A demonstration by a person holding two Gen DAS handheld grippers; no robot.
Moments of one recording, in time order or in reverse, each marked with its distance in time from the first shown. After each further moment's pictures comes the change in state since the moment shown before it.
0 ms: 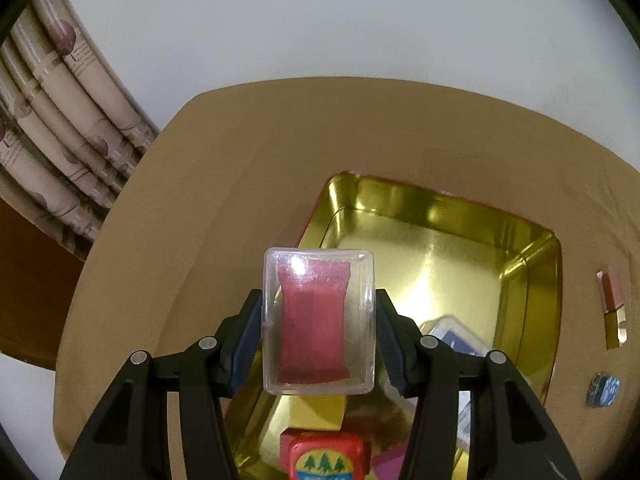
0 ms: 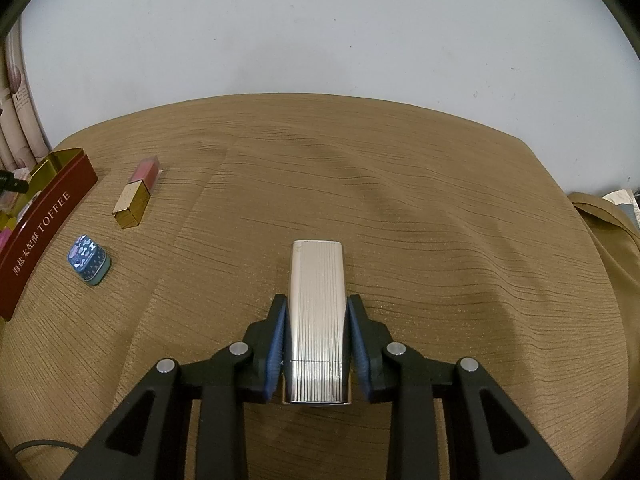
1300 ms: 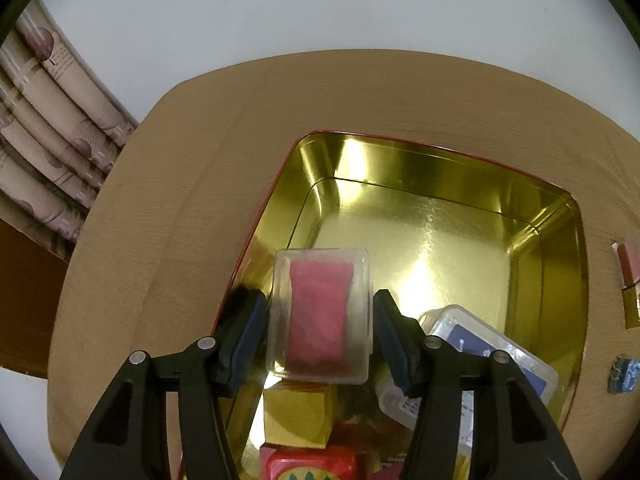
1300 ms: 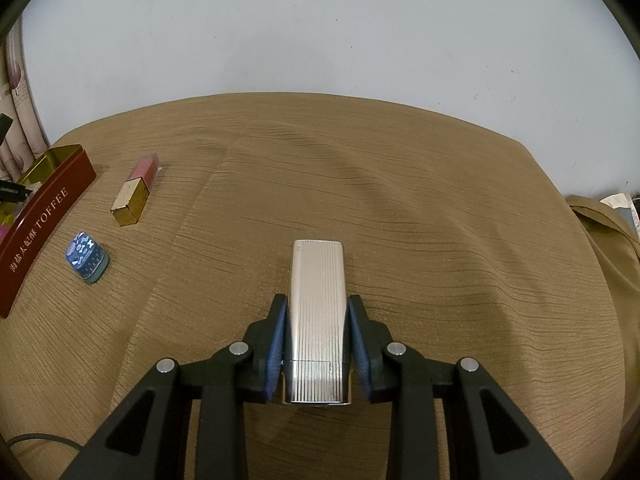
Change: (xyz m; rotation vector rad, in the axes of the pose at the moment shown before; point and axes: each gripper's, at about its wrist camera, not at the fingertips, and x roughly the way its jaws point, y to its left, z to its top) left arm 0.024 -0.003 -0.005 0.049 0.054 -0.038; right arm 0.000 0.000 0.000 -0.004 -0.002 -0.006
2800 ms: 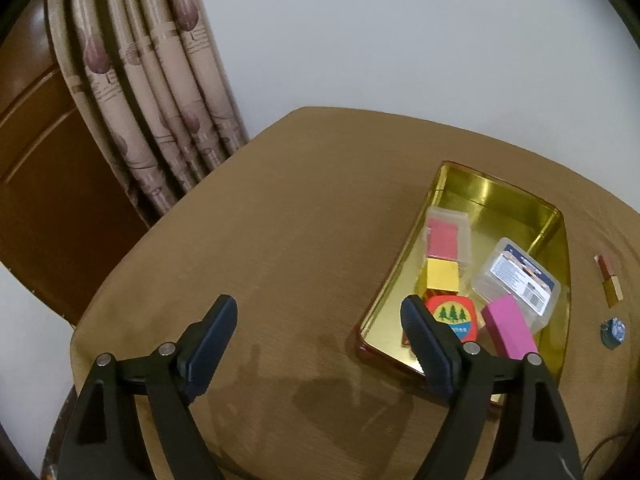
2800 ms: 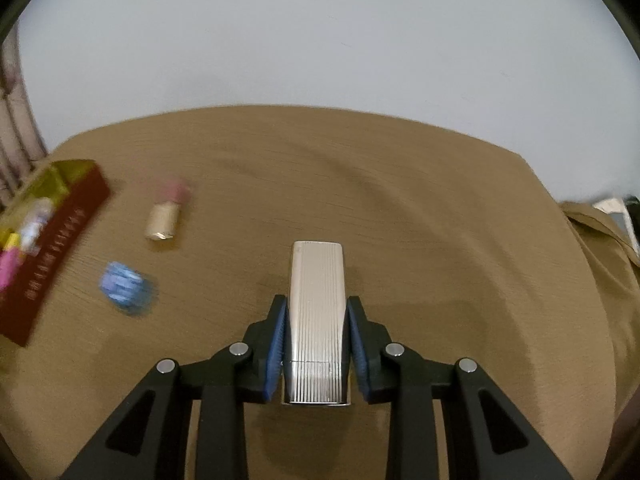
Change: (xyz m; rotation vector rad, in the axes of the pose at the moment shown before) left arm -0.107 0.103 -0.112 -0.273 -0.241 0.115; right arm -0.029 0.046 0.020 0.004 -0.006 -0.002
